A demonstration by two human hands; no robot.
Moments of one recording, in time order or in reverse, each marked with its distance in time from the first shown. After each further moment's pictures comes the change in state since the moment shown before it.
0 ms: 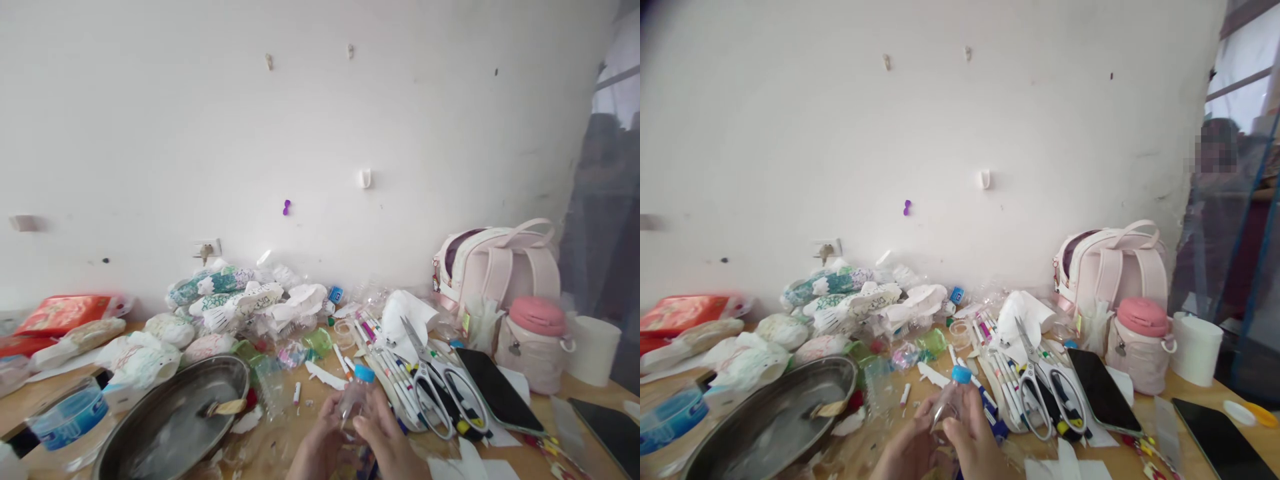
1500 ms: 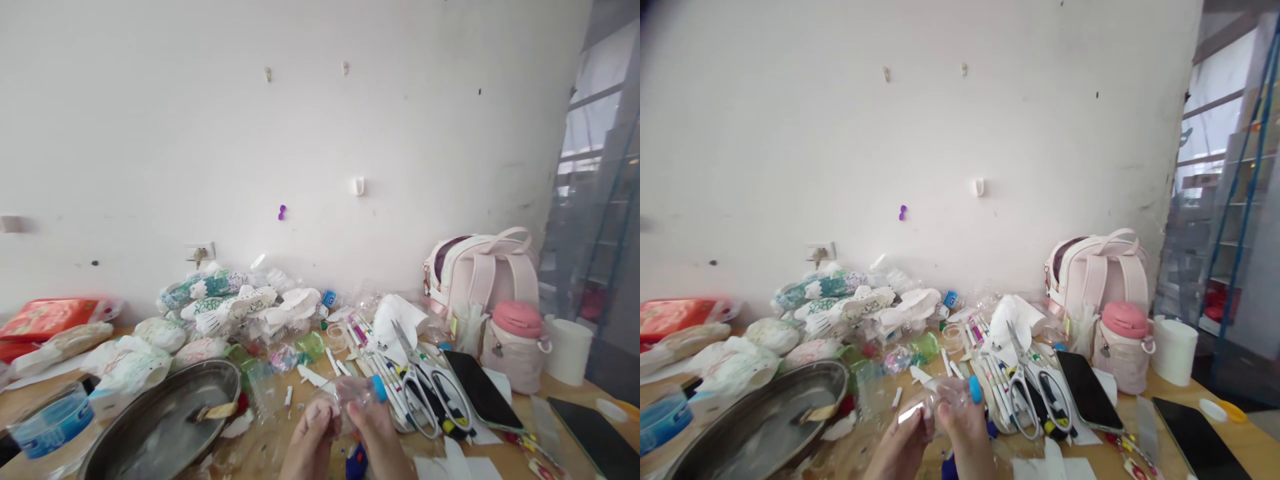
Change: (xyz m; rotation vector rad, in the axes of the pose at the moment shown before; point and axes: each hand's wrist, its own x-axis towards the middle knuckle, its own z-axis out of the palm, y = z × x) left_hand 0.003 -0.005 0.020 -0.055 0.218 0.290; right_hand 0.004 -0.021 0.014 0.306 -0.002 -0.217
